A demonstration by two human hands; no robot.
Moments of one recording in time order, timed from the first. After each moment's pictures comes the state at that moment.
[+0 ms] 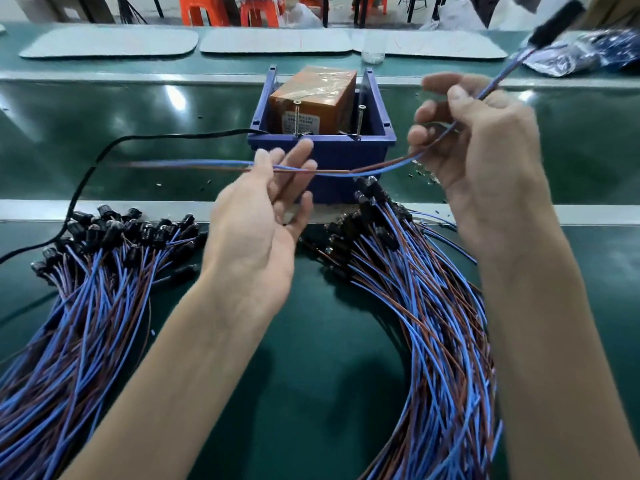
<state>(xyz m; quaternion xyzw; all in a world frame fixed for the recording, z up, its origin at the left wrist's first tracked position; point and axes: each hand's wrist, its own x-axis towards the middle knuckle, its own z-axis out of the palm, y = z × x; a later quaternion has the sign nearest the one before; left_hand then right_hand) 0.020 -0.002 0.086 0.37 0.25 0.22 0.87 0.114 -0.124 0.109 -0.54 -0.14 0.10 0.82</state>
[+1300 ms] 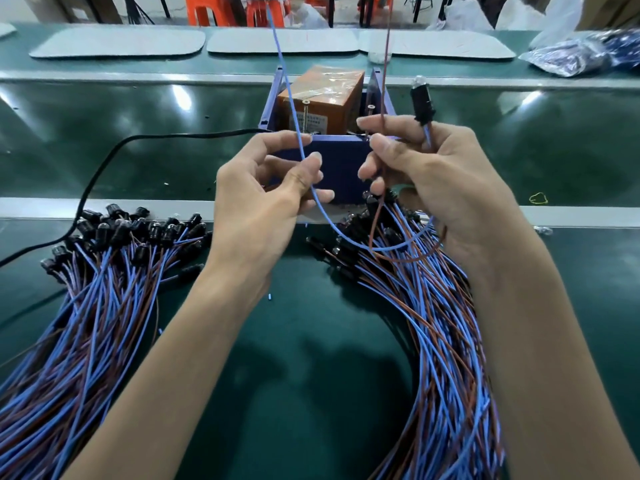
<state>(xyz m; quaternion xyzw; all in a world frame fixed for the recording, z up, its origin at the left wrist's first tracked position) 0.021 0.012 0.072 0.65 0.16 0.30 0.68 0.104 -0.114 0.096 -0.67 -0.22 0.18 0.69</state>
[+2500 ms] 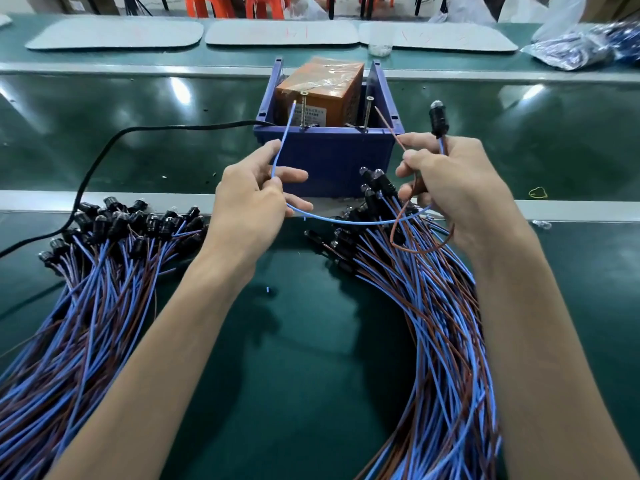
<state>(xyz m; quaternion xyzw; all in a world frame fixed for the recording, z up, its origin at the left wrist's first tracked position) 0.033 0.038 0.045 0.75 0.22 0.24 0.58 0.132 -0.117 0.073 -0.75 -0.09 0.11 0.64</state>
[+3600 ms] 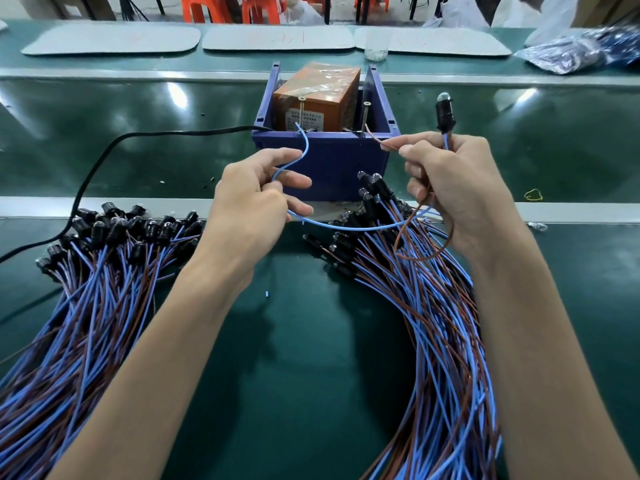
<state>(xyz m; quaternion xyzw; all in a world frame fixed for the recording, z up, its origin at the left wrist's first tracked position) 0.029 0.033 0.058 0.77 0.21 0.23 0.56 0.136 -0.121 0.072 -0.71 -0.14 0.10 0.69</state>
